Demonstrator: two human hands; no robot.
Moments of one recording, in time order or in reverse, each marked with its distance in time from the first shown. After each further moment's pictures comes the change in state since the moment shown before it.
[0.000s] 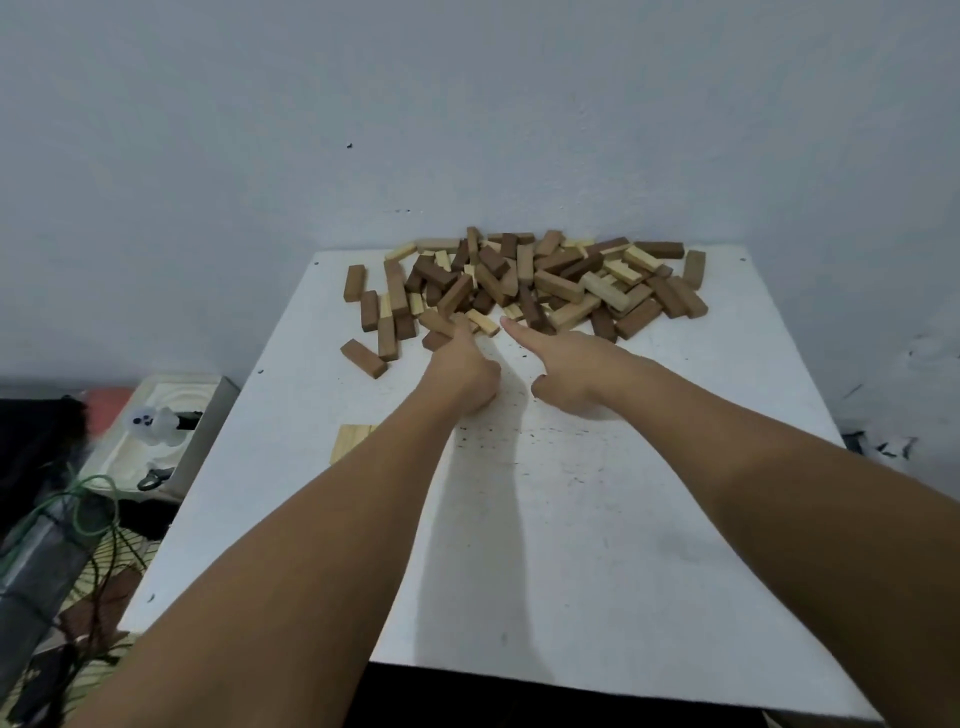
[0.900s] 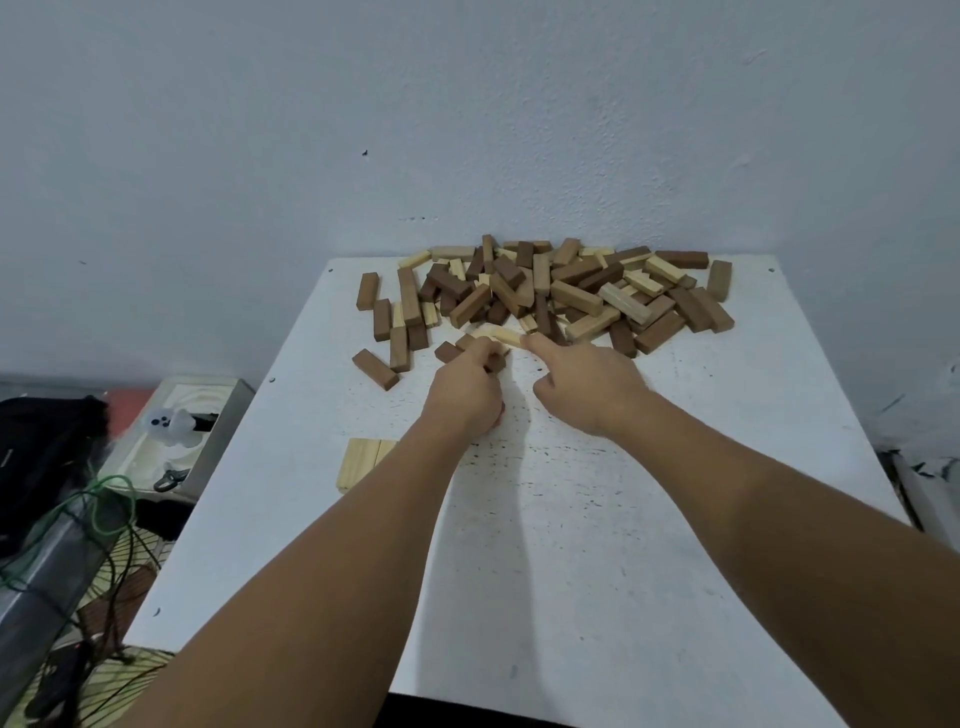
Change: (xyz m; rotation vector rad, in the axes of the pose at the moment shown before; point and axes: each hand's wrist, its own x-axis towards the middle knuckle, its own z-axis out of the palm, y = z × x) left_hand 0.005 -0.017 0.007 -0.149 0.054 0.057; right_hand 0.018 0.002 0.022 -0.077 0.271 0.007
